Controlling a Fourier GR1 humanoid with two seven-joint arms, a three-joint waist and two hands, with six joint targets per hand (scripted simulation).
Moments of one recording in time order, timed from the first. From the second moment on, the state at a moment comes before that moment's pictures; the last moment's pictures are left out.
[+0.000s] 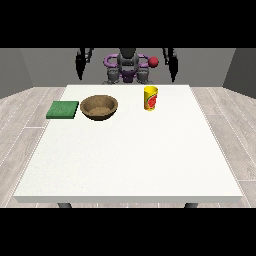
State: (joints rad) left arm 0.04 0.11 -0.01 -1.55 -0.01 0.02 -0.02; right arm -0.02 -0.10 0.00 -1.56 -0.03 0.00 0.05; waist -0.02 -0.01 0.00
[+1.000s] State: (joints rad) left arm -0.08 0.16 0.16 -1.69 0.19 -0.06 0.03; right arm -0.01 -0.24 -0.21 -1.67 -0.25 0.20 0.04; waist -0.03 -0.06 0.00
